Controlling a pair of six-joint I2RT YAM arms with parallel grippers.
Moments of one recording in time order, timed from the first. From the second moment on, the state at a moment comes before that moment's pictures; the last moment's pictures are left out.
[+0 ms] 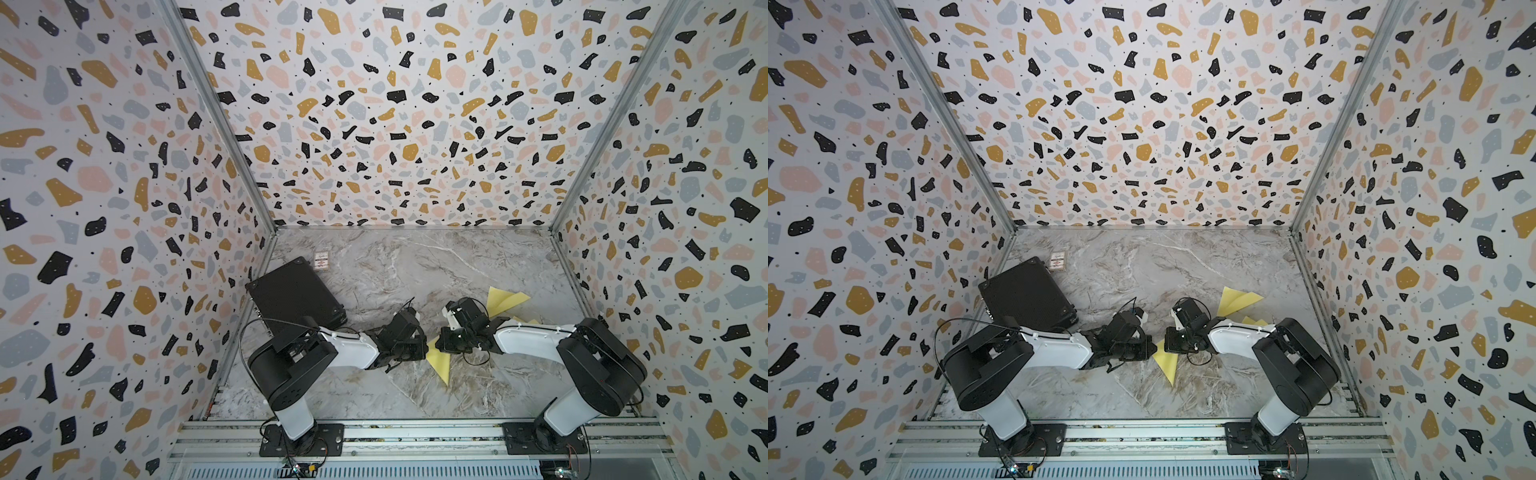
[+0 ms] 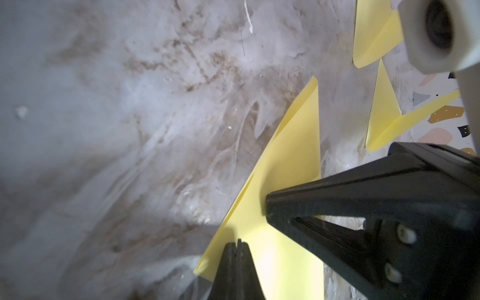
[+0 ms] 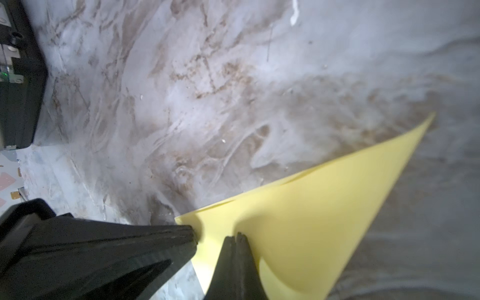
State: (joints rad) left arm -0.86 1.71 0.69 0.19 0.20 -0.83; right arm 0.67 1.59 0.71 -0.15 -0.30 0.67
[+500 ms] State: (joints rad) left arm -0.87 1.72 0.68 0.24 0.16 -0.84; right arm 0.60 1.44 0.57 -0.15 -0.27 0.73
